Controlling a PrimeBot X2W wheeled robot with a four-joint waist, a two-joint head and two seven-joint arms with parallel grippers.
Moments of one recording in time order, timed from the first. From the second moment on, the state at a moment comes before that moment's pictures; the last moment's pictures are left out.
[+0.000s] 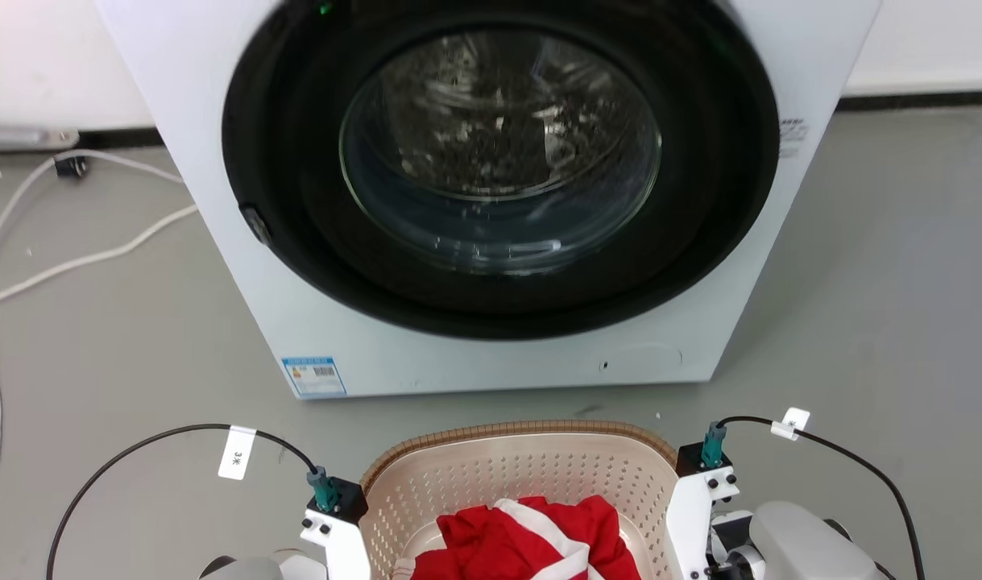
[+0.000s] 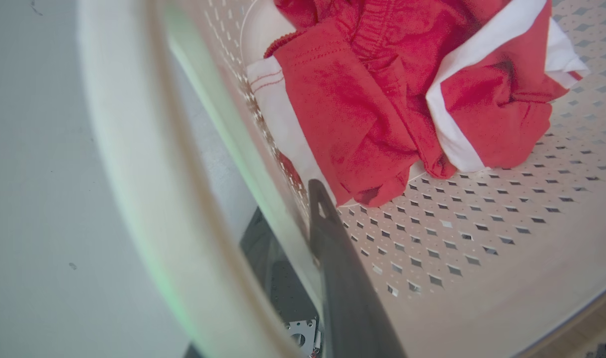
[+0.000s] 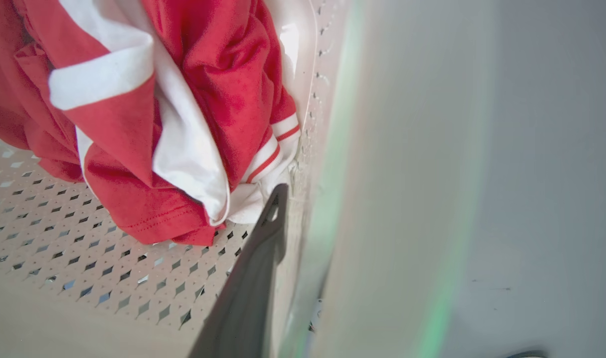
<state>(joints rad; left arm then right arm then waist) -0.54 0.48 -1.28 0.69 -1.22 -0.12 0.41 -0.55 -0.07 0.60 1.15 0.53 0.13 0.66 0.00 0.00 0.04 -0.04</state>
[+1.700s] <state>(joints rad) -0.41 0.51 -1.28 0.60 -1.23 -0.12 0.47 -0.45 -0.18 0.79 1.01 0.75 0.13 0.77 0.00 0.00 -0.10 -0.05</state>
